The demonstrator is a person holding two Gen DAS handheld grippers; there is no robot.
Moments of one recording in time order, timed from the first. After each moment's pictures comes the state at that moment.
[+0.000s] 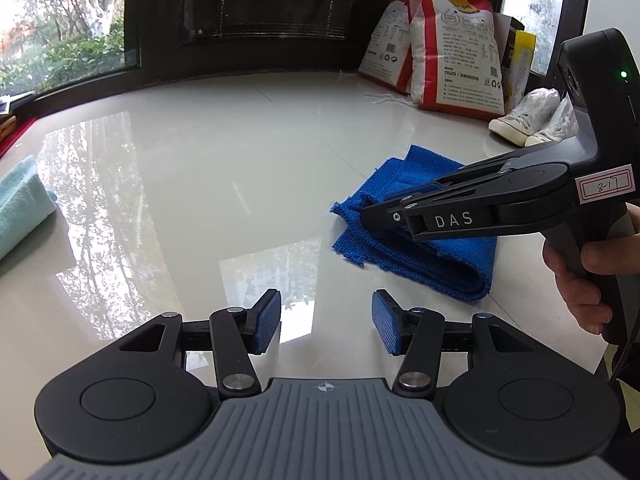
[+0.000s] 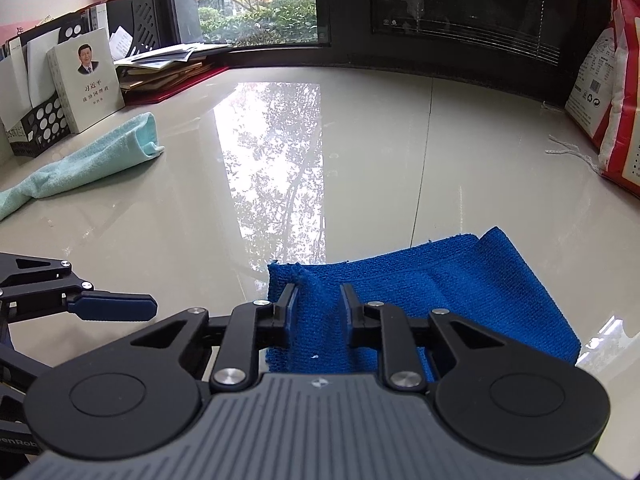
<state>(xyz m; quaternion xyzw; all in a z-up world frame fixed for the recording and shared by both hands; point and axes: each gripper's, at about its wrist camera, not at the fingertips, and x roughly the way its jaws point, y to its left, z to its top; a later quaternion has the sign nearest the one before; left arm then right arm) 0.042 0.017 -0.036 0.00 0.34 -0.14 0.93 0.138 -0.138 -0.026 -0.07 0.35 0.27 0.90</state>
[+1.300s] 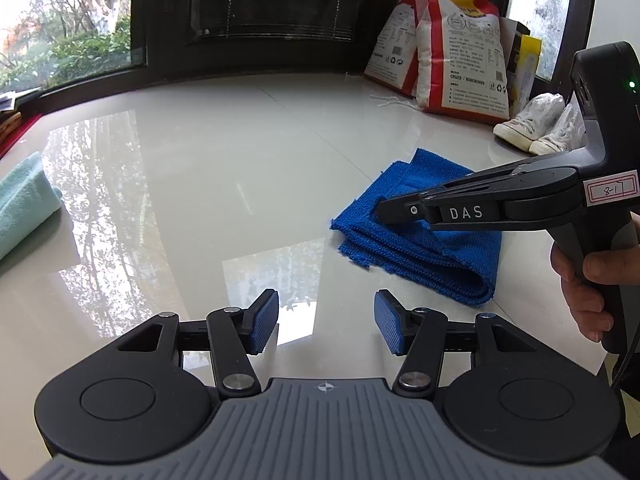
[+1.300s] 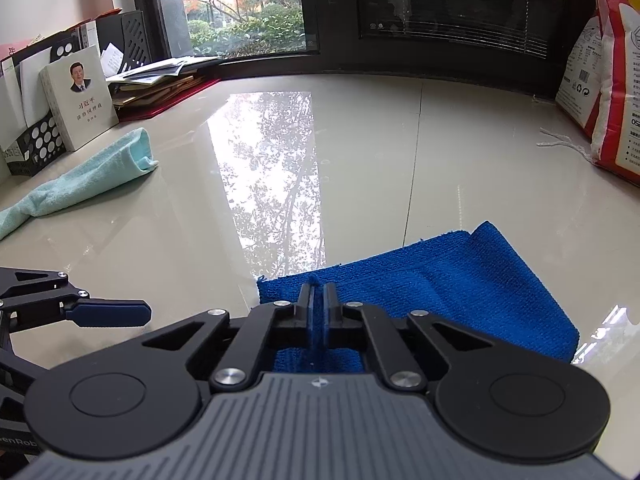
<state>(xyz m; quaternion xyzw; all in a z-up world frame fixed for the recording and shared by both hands) 0.043 0.021 -0.033 -0.01 0.34 -0.13 0.93 0.136 -0.148 -0.025 -0.04 0.34 0.26 0.90</state>
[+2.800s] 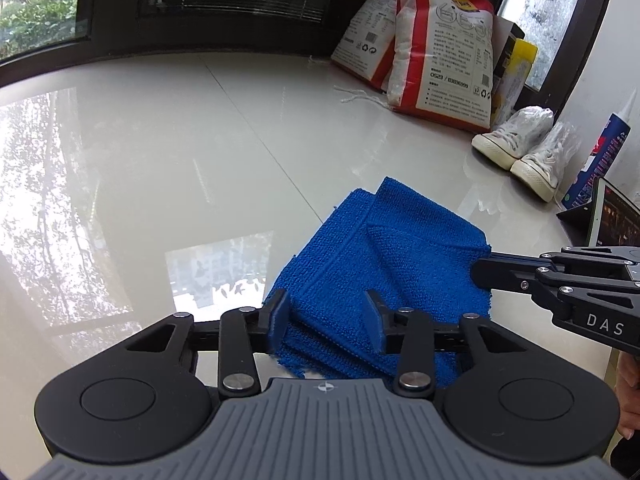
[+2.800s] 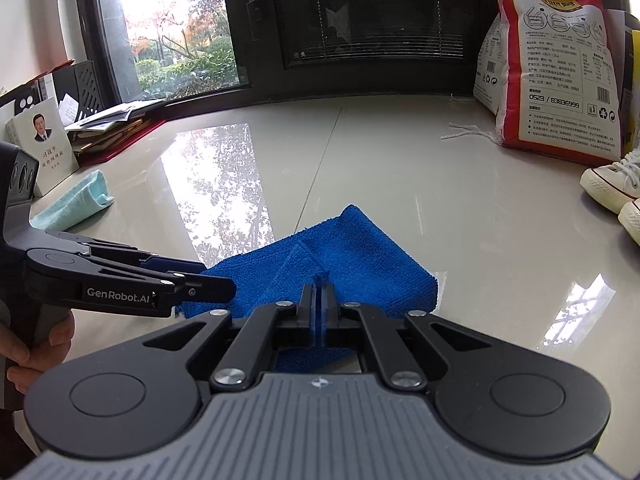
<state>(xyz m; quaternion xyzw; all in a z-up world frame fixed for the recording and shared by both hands) 0.133 -0.017 -0.037 -0.07 0.37 -0.20 0.90 0.106 -0.233 -0.011 0.00 0.31 0.19 0.93</state>
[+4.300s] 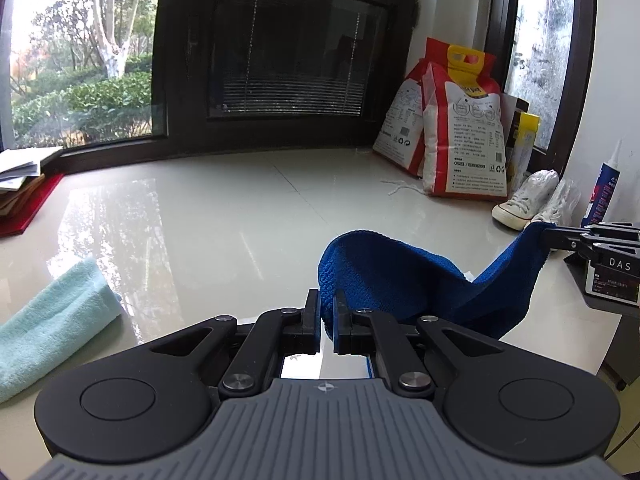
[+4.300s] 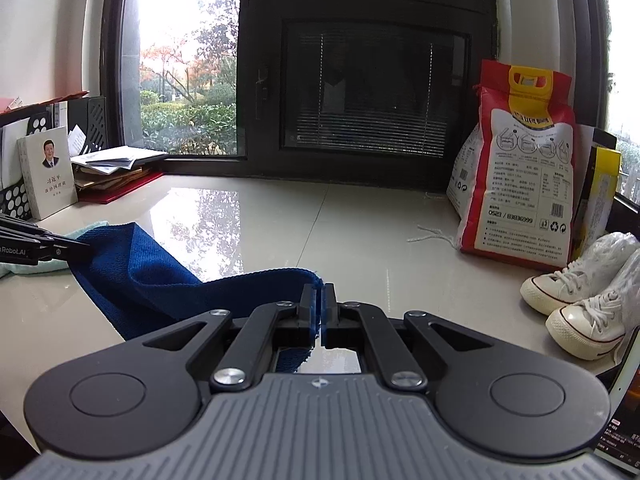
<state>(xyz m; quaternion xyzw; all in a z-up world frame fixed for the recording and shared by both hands) 0.042 0.064 0.068 -0.02 0.26 -0.12 0.96 0.057 -0.247 0.076 -0.06 0.19 0.17 0.96</state>
